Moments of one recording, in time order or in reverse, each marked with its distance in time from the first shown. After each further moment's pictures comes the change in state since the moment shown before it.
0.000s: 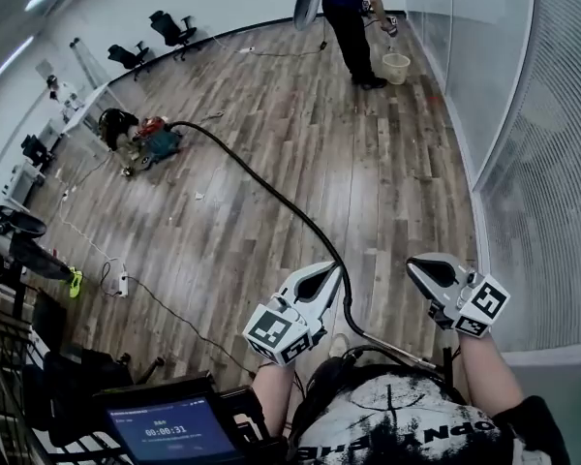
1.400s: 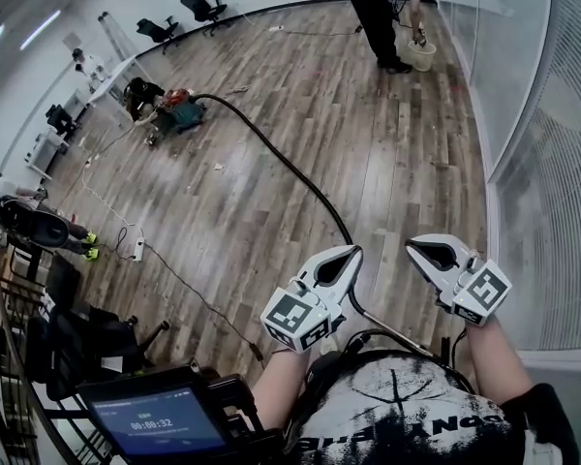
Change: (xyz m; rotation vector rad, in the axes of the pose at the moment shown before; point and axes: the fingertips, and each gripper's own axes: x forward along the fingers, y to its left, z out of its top) left arm 0.032 -0.069 -0.008 -0.004 0.024 0.079; right arm -0.029 0.004 0.005 -0.169 0.113 0.076
